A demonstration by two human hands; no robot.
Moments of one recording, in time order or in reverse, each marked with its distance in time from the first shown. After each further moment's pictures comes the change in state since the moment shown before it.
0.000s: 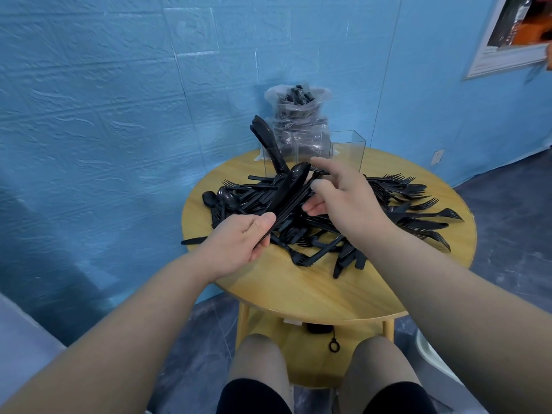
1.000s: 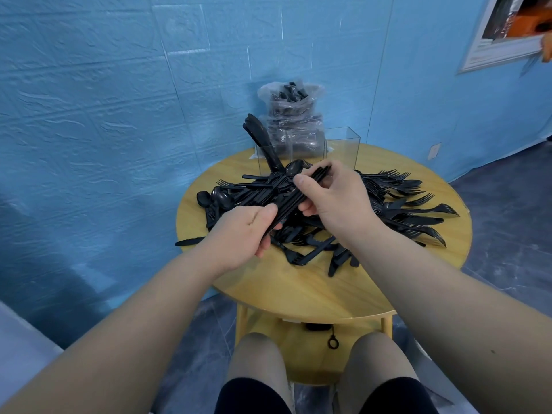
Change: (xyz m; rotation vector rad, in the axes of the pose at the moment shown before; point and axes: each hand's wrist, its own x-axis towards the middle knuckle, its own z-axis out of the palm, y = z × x) left_hand 0.014 0.012 0.009 0.063 0.071 -0.026; right_hand 0.000 0.001 0.005 0.081 0.112 -0.011
